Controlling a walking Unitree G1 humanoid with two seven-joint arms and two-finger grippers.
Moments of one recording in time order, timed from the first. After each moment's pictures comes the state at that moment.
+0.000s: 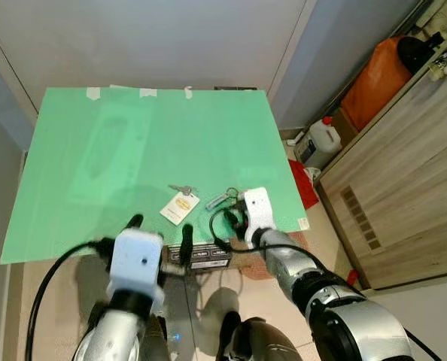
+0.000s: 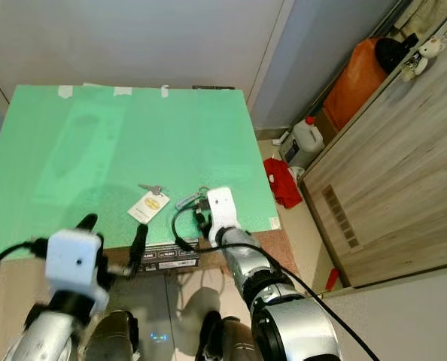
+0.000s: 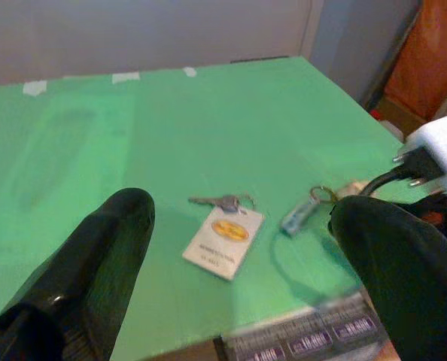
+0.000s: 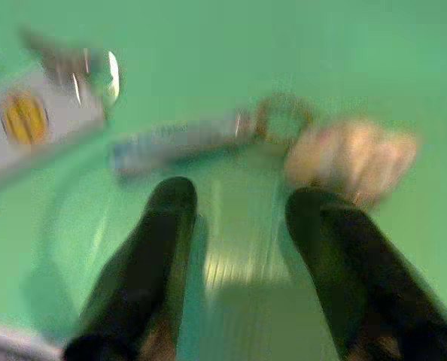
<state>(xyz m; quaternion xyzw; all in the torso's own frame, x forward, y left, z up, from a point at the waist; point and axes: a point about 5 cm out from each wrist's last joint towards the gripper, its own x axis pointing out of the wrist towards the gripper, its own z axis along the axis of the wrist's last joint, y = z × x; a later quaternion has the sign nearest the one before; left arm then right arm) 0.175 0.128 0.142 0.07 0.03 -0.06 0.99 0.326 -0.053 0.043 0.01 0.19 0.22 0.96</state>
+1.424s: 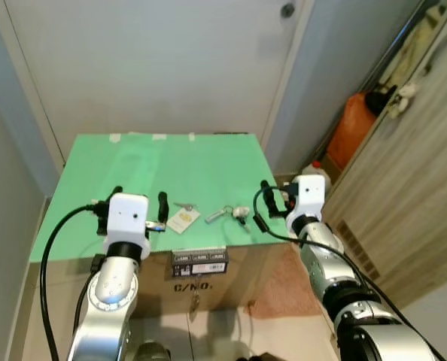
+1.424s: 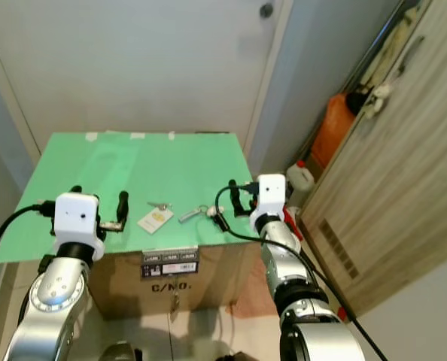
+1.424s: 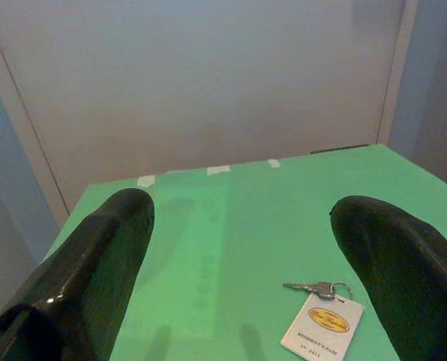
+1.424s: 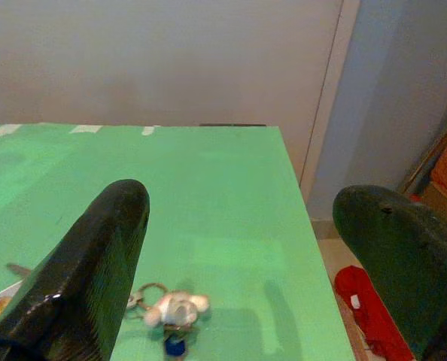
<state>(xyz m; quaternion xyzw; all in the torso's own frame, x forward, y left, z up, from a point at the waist) 0.248 0.164 0.112 0.11 0.01 0.02 0.99 0.332 -0.122 0.059 0.04 0.06 0.10 0.99</state>
